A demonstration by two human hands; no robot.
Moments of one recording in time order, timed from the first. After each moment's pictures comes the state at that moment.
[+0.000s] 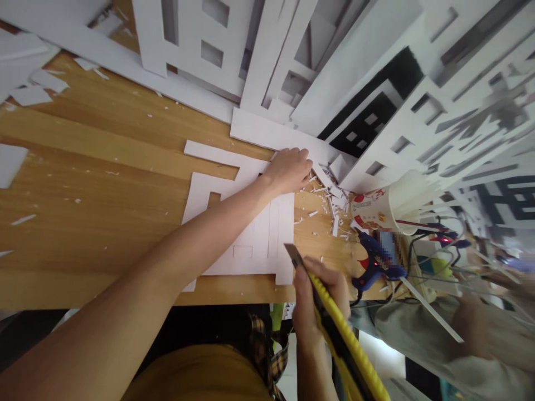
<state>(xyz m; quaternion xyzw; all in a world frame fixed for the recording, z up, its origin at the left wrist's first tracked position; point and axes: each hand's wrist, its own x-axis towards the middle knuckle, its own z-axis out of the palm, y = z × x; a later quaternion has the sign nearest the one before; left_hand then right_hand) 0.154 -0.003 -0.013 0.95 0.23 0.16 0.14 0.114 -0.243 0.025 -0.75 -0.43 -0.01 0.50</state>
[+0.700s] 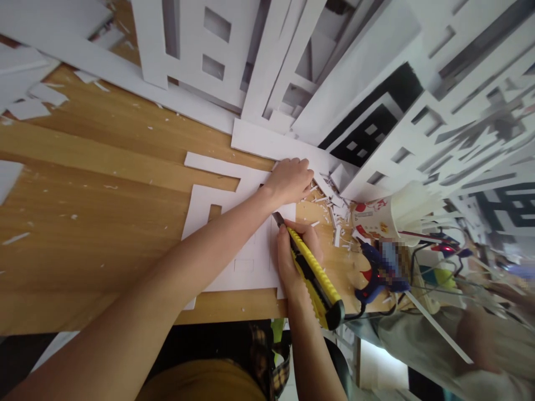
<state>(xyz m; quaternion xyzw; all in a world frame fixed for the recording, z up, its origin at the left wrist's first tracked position) 0.152 -0.002 -0.009 0.95 0.23 0.16 0.16 0.142 -0.173 -0.001 -0.80 -0.46 0.00 0.39</state>
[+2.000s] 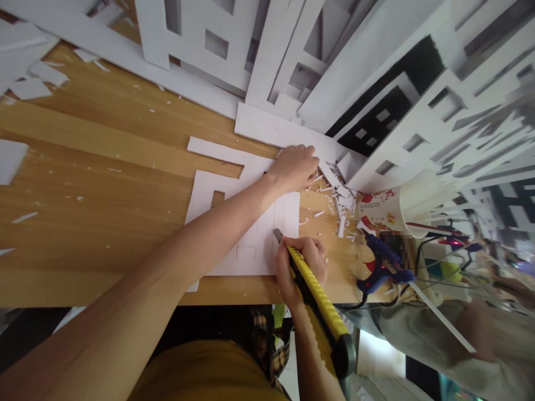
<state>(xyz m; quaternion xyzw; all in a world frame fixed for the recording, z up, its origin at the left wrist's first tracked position) 0.155 0.000 -0.014 0.94 0.23 0.16 0.16 0.123 -0.211 0.017 -0.79 -0.50 0.02 0.35</state>
